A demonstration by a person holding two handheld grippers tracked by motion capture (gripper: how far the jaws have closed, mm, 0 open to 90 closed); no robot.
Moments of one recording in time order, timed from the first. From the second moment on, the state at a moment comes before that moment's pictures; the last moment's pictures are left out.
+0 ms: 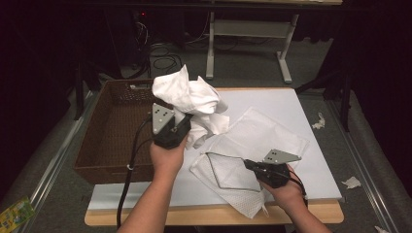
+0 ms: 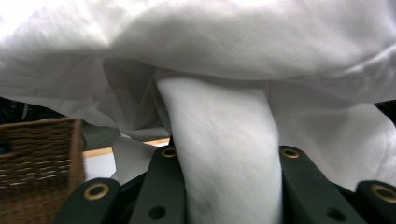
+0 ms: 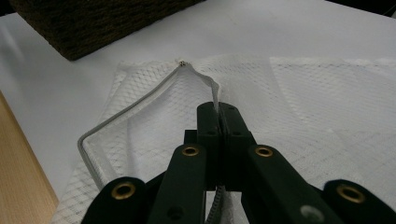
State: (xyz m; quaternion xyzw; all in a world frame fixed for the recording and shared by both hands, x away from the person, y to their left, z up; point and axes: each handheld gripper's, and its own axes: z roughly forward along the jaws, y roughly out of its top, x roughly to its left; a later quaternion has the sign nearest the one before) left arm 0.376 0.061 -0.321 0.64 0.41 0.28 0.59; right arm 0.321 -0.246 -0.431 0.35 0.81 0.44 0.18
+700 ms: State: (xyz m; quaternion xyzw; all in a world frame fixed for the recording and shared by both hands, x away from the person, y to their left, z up) left arm 0.399 0.005 -0.365 0.68 0.42 0.26 0.54; right arm 0.320 -0.252 -0.431 0.36 0.80 0.45 0.18
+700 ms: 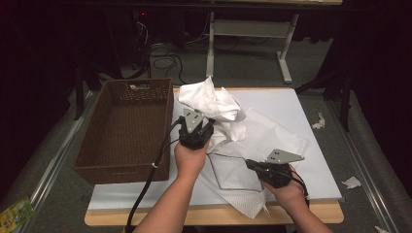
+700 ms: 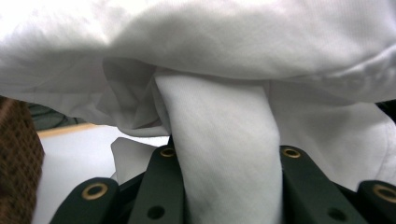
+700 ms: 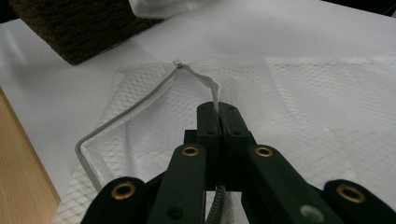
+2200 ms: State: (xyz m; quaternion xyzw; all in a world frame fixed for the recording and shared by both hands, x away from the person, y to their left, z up) left arm 0.333 0.036 -0.398 0.71 0.37 0.23 0.55; right arm 0.329 -0.264 -0.434 0.40 0.78 0.45 0.19
